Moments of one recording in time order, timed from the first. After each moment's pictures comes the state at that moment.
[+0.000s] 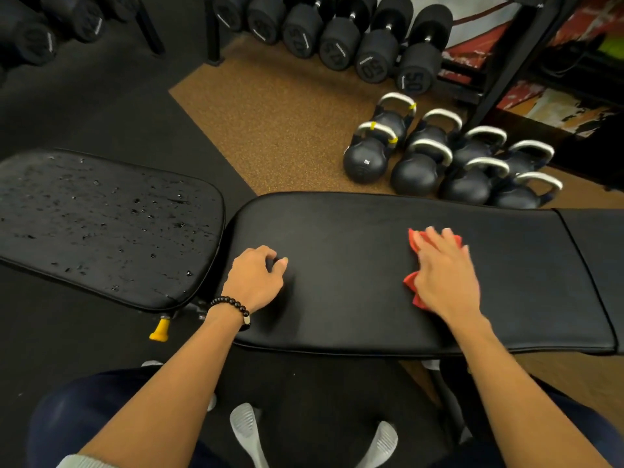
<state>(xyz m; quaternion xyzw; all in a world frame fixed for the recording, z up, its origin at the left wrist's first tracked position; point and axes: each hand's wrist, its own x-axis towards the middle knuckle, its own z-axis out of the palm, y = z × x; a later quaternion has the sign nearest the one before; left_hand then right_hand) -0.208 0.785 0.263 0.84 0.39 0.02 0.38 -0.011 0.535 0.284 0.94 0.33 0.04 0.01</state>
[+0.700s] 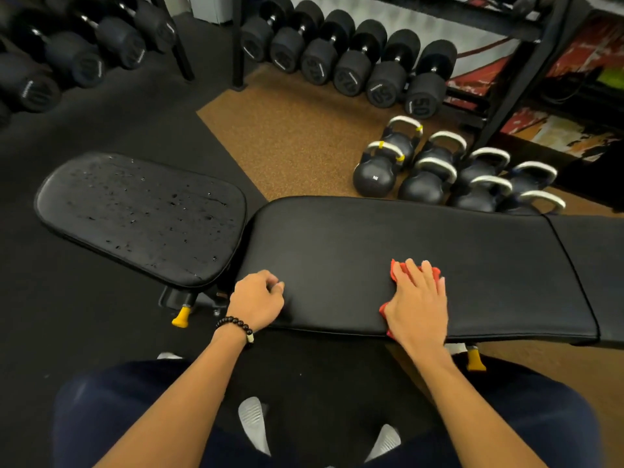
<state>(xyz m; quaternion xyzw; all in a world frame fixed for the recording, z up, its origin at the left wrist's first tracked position) -0.270 0.749 0.268 0.82 0.43 0.02 0.38 -0.102 0.531 0.273 0.95 0.29 0.03 -0.03</state>
